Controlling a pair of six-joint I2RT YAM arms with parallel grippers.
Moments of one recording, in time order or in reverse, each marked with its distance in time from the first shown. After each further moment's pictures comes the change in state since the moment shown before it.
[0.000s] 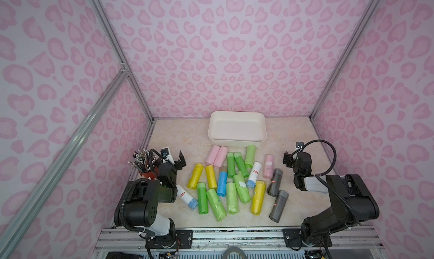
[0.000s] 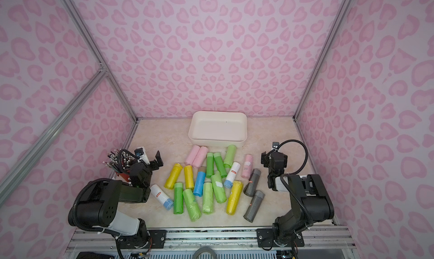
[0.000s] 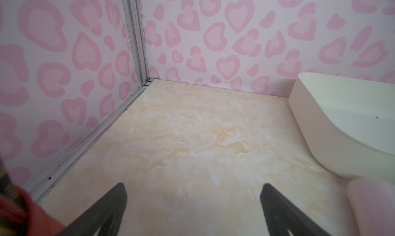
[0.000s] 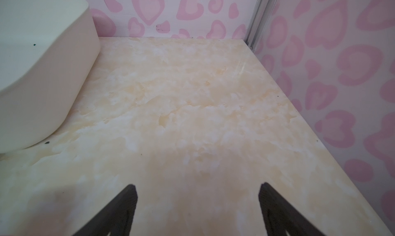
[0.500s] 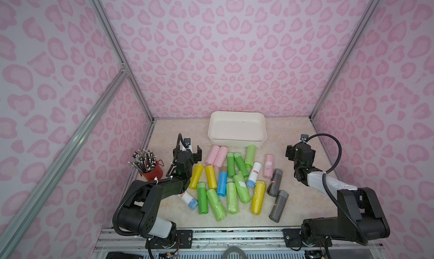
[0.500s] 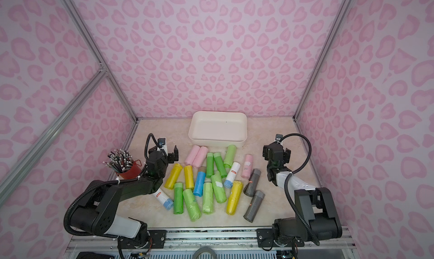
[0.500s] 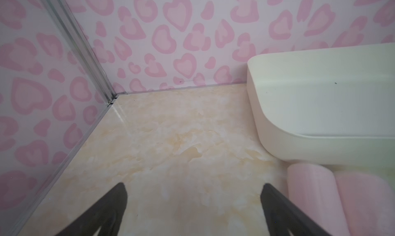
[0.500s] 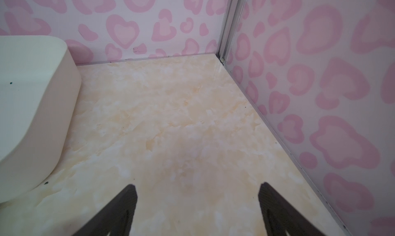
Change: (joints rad) left arm -0.326 -0.054 0.253 -0.408 -0.238 0.128; right arm 0.057 -0.202 0.193 -0.447 0.196 0.129
